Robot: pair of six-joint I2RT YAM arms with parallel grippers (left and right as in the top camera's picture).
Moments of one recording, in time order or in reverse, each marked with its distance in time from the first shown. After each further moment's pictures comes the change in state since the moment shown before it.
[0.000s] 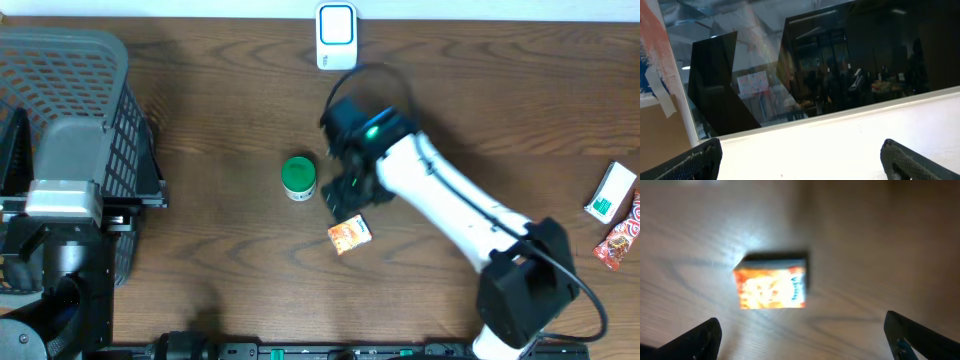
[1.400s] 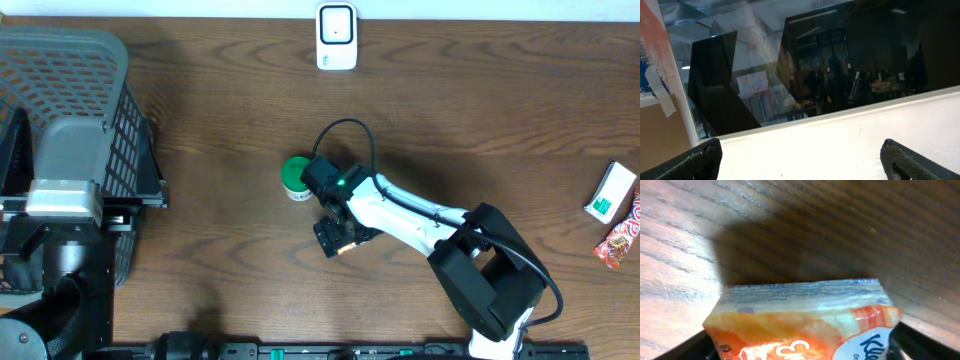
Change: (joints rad) left arm 0.000 0.000 0.000 -0.002 0.000 0.000; right arm 0.103 0.095 -0.280 0.318 -0.010 0.134
